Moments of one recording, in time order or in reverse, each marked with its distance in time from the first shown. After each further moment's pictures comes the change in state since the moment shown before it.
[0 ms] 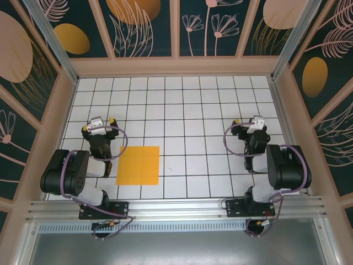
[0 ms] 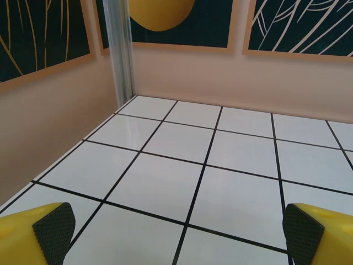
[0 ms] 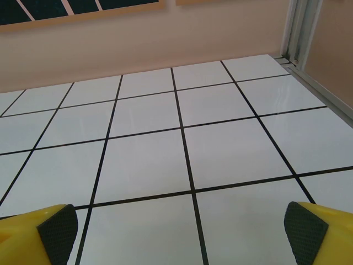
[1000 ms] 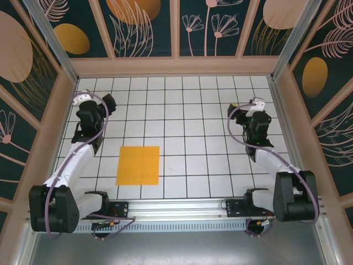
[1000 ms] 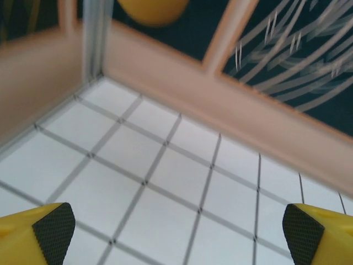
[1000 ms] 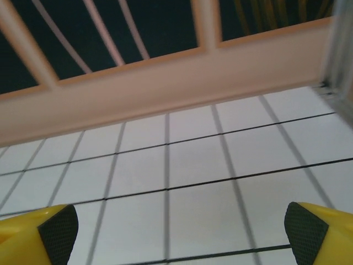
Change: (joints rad) left arm -0.017 -0.359 0.578 -1.238 0.114 -0.428; right arm 0.147 -0.328 0.304 -0.657 0.023 0.122
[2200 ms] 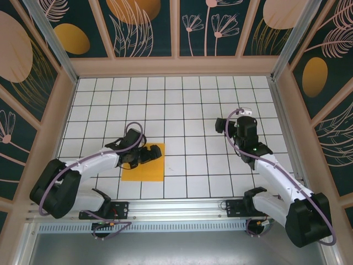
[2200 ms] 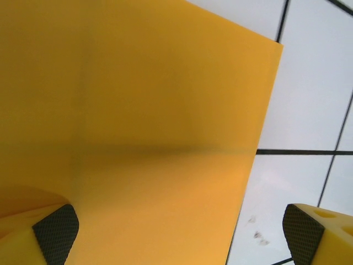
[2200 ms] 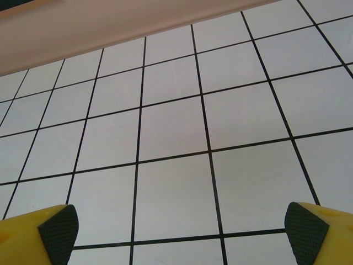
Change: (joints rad) left arm -0.483 0.195 -0.179 -0.307 0.472 -0.371; right arm 0.220 -0.217 0.038 -0.517 0.145 0.144
